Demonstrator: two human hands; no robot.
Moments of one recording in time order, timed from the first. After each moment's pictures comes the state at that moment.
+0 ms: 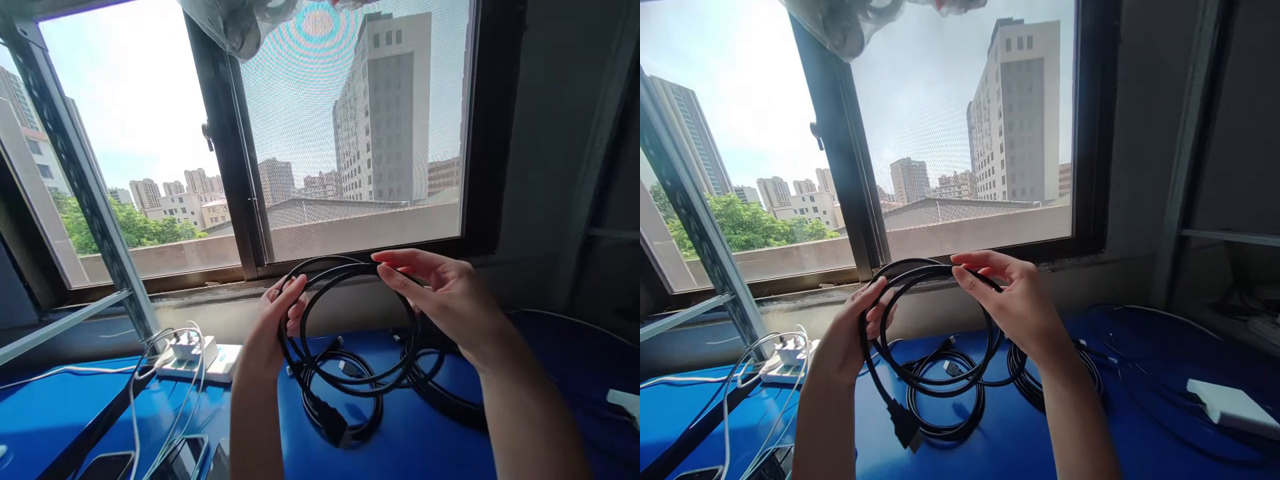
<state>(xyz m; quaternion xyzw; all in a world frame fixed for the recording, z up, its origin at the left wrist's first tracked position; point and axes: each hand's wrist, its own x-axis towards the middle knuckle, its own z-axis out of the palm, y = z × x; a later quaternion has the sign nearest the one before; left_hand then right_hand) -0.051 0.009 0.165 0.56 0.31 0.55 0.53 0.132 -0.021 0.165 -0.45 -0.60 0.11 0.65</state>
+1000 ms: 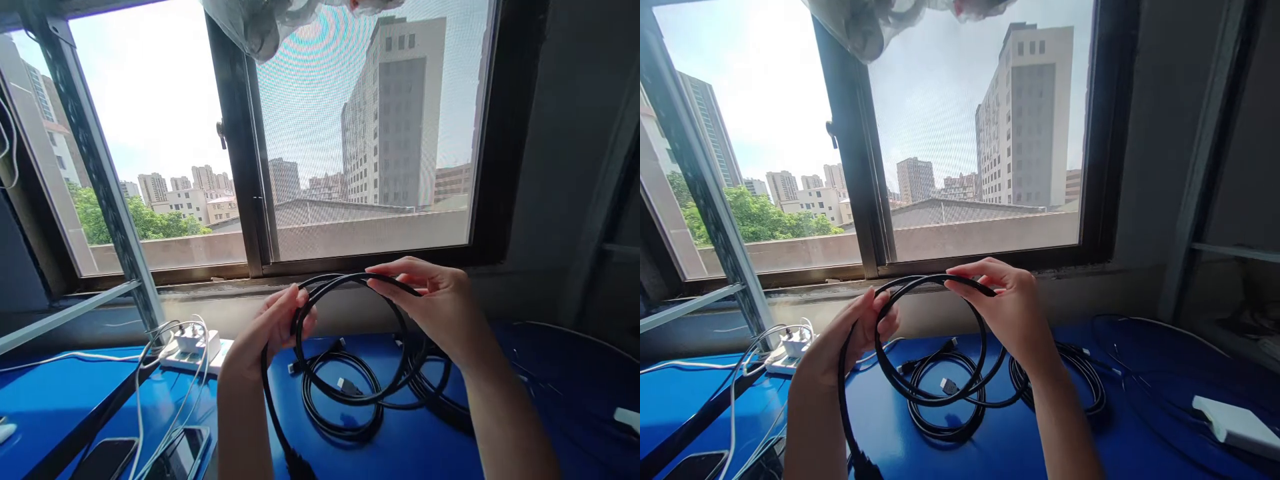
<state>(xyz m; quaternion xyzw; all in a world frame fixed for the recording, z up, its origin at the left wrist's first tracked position) -0.076 0.011 0.151 0.54 0.21 0.51 0.64 0.119 -0.015 0.164 -0.42 -0.63 0.03 0.65</state>
